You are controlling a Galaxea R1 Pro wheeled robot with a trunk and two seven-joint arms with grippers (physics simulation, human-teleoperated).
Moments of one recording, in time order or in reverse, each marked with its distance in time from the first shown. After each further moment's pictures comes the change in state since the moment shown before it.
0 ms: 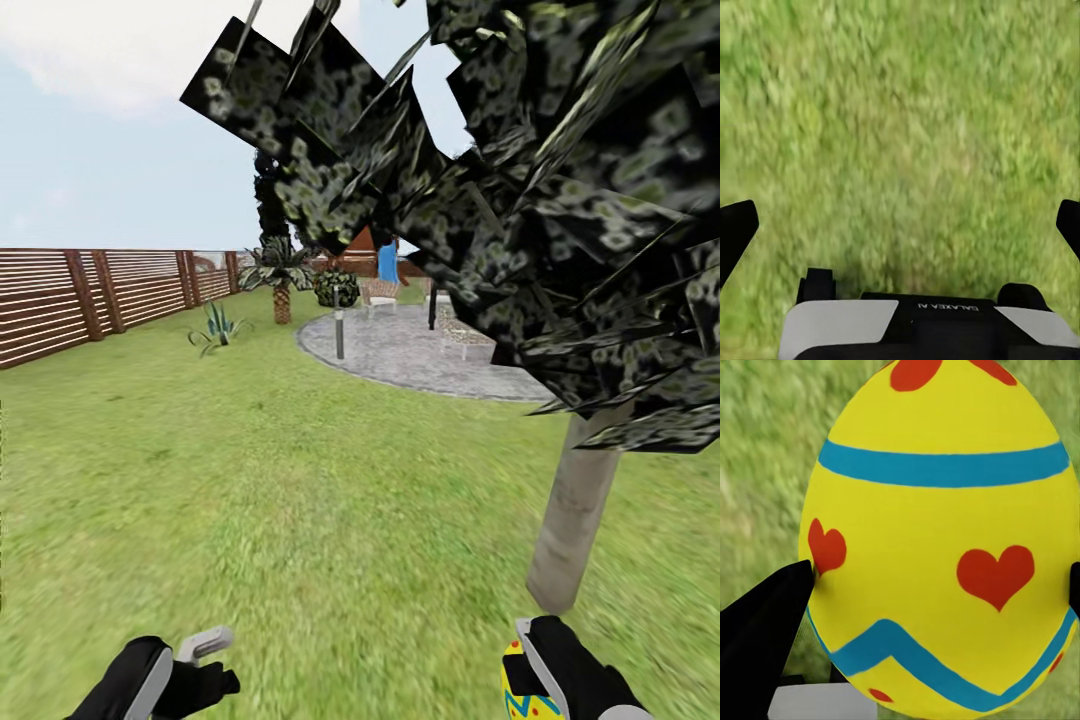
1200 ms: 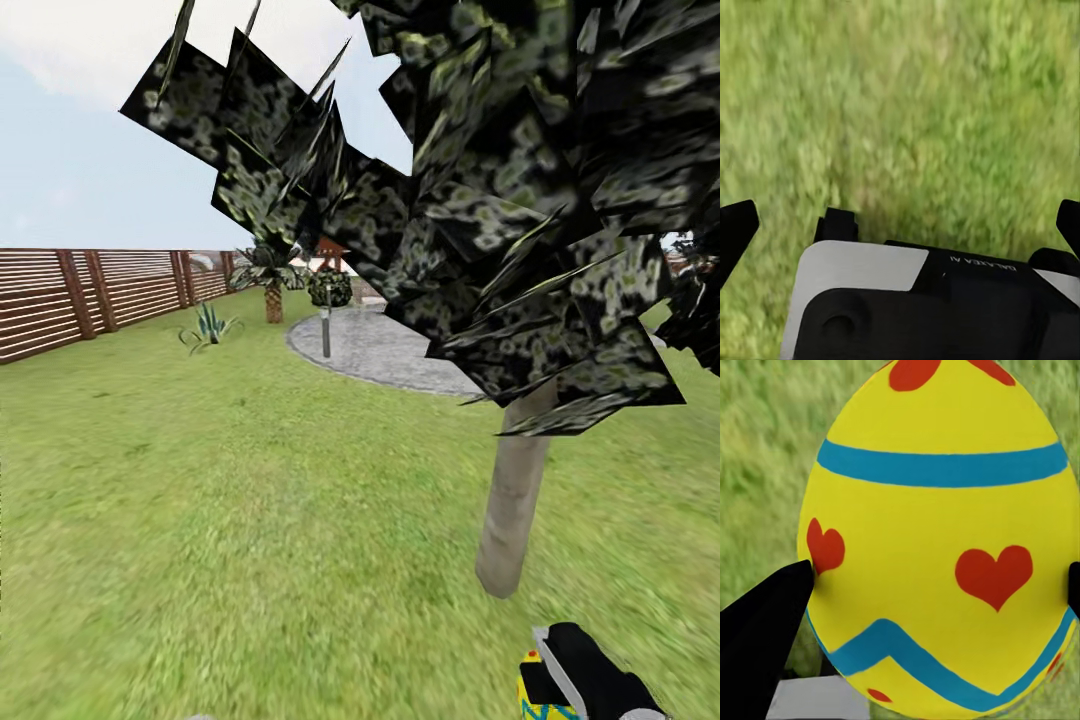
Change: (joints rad) left arm 0.081 0.010 -0.009 0.240 0.008 -0.193 -0.009; right arm 0.000 -0.047 -0.006 0.037 -0.027 -0.013 0.010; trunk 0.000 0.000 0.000
